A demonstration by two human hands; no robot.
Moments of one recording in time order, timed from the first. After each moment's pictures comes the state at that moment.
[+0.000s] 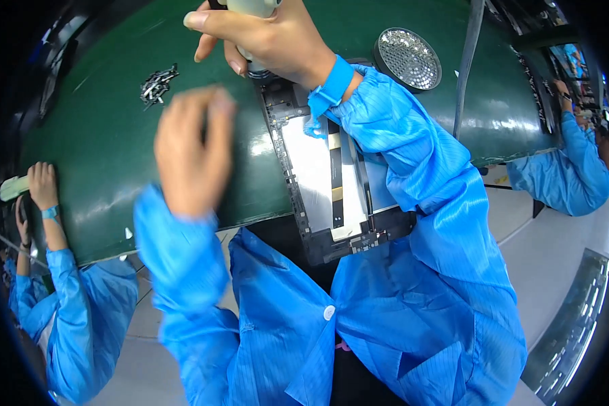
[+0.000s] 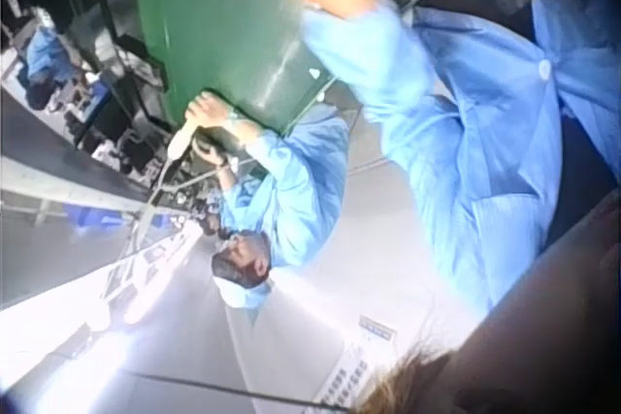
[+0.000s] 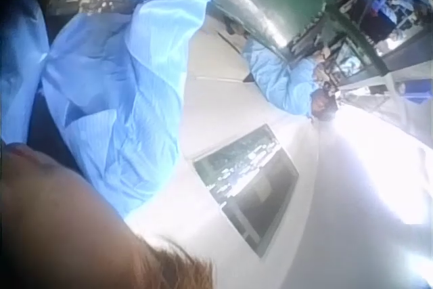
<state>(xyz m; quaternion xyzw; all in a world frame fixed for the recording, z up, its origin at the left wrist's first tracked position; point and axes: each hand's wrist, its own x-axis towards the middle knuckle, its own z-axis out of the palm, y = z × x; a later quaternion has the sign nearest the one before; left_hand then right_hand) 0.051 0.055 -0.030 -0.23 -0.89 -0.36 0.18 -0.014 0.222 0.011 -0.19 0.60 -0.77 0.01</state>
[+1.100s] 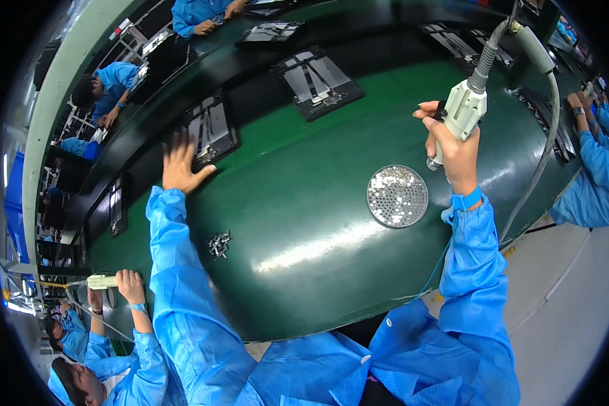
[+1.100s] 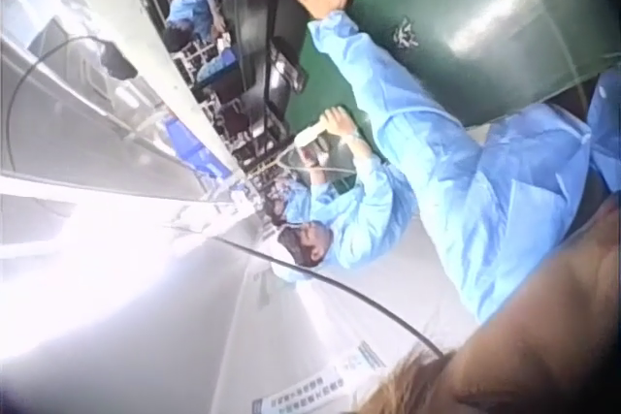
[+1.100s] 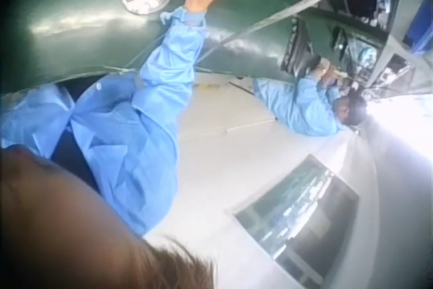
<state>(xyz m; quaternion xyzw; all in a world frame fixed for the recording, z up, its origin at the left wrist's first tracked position) -0.274 -0.036 -0.015 -0.35 -0.91 0.13 0.21 0.001 0.449 0.027 0.07 0.66 -0.67 -0.34</state>
